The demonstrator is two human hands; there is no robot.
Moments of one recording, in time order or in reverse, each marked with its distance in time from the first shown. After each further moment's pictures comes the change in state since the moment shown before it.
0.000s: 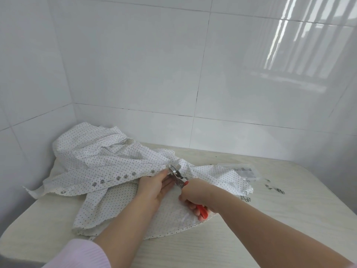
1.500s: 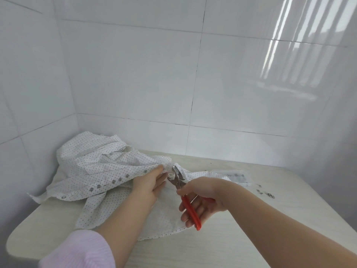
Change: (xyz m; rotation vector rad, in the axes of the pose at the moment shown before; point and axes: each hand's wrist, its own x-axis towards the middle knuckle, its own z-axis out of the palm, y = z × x) left_hand -0.010 0.023 0.012 -0.020 0.114 -0.001; right_hand -0.042 0.008 -0.038 0.272 -0.327 0.041
